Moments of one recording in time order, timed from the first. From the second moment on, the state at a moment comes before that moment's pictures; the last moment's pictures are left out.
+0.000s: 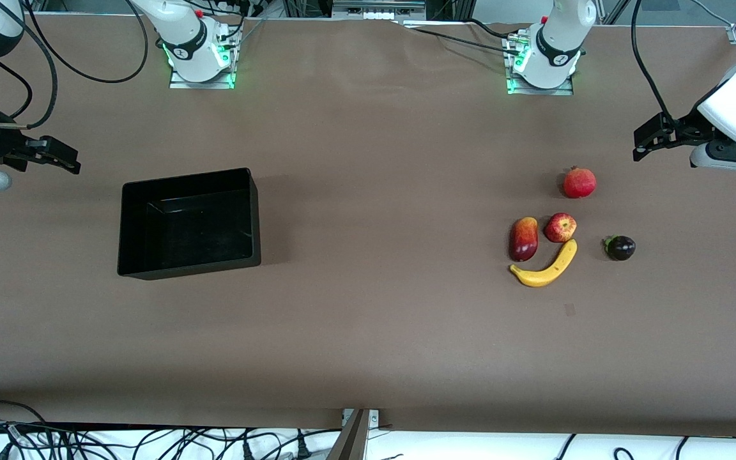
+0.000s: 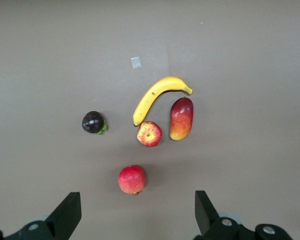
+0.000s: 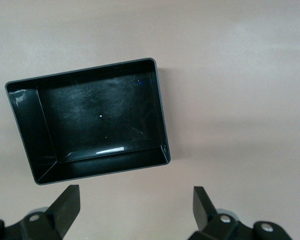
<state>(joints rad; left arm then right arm) 0.17 -0.05 -0.21 -1.70 -0.01 1.64 0.06 -0.06 0.01 0.02 -1.73 -0.04 1.68 0.00</state>
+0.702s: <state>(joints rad) 0.17 -0.05 -0.24 -1.70 -0.01 1.64 0.06 -0.07 0.05 0.02 -1.73 -0.05 1.56 0.00</state>
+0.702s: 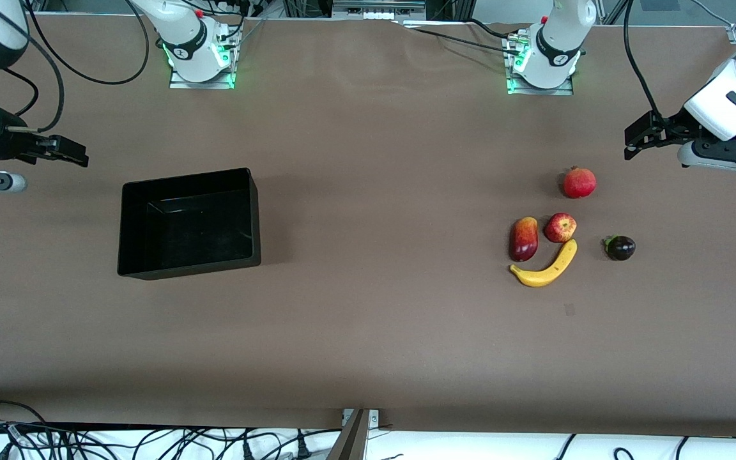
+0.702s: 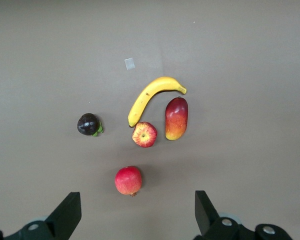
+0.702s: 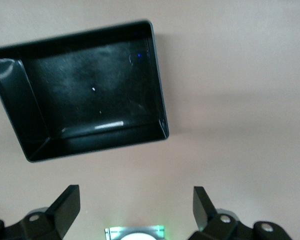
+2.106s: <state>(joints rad) 0.17 -0.05 -0.24 -1.69 -0.01 1.64 0.06 -0.11 0.45 -0.01 -1.90 -0.06 2.08 -0.08</state>
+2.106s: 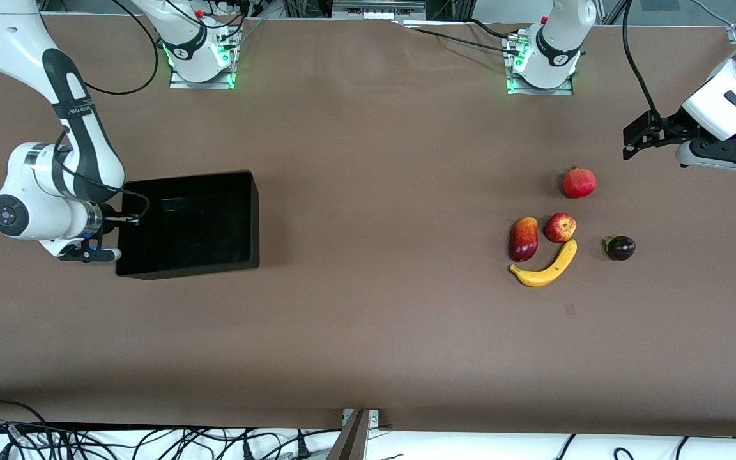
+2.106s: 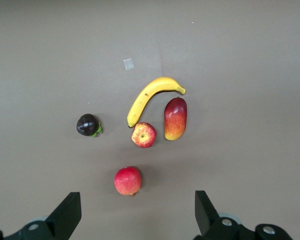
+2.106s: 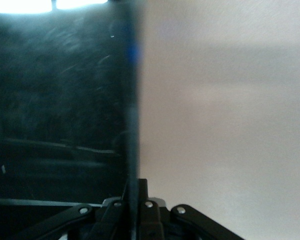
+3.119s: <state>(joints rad) 0.17 -0.05 -0.24 -1.69 -0.01 1.64 0.06 0.42 0.54 0.04 -1.56 0.31 1.91 0.41</state>
